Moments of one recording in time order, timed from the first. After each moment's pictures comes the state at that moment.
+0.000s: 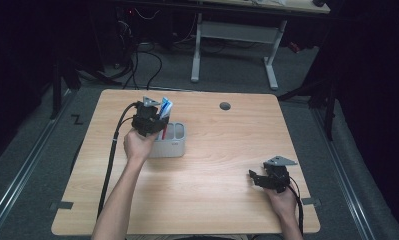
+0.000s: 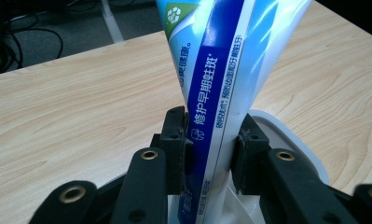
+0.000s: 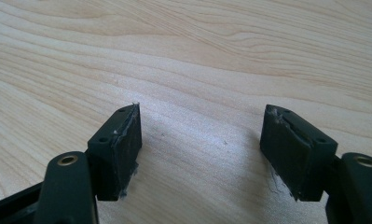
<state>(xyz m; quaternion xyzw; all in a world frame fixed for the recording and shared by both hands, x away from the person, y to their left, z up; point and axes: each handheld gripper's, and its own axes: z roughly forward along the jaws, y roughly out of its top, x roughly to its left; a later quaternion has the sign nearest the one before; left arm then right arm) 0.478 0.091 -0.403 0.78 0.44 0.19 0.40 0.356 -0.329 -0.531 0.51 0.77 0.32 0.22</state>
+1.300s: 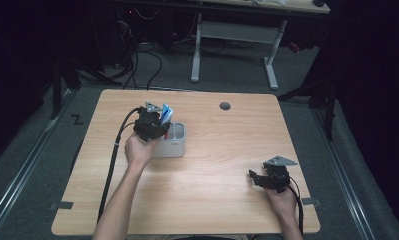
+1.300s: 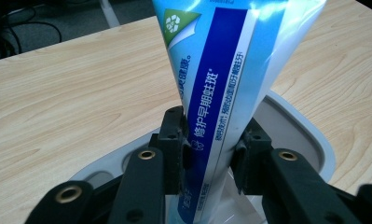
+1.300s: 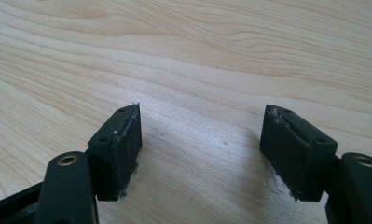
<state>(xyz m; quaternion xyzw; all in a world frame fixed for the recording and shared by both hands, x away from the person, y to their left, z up) 0.472 0.087 -0.416 0.79 0.44 0.19 0.38 0.356 -0.329 -0.531 0.51 0.77 0.32 0.22</state>
